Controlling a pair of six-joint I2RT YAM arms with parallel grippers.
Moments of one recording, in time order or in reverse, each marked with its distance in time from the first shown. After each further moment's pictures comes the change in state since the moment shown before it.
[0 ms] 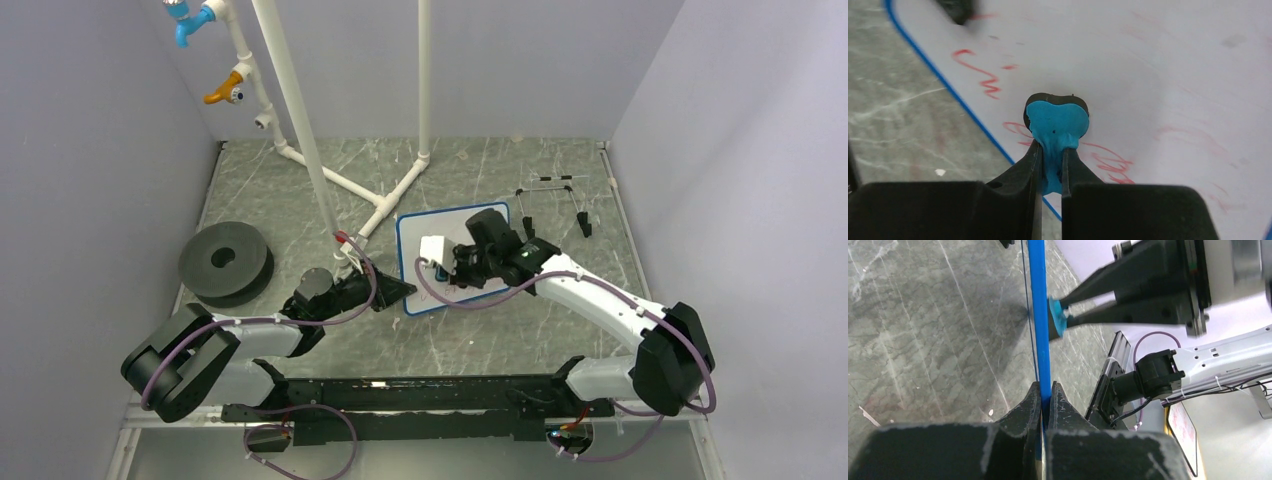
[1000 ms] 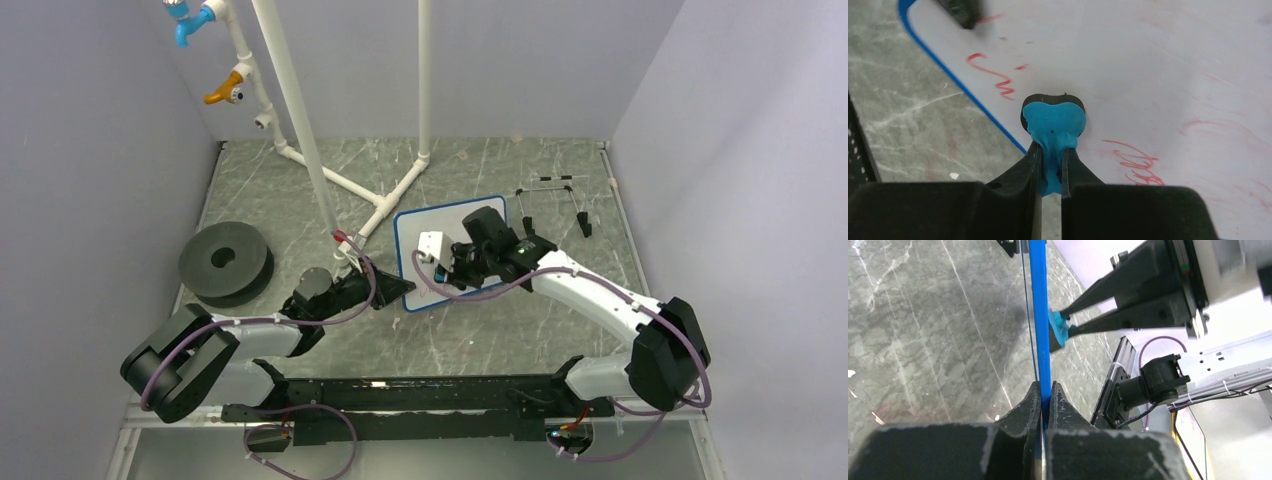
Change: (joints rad) left arm 0.000 -0.004 0.000 -0.005 -0.014 0.019; right arm 0.045 0.018 -0.006 -0.029 0.002 0.037
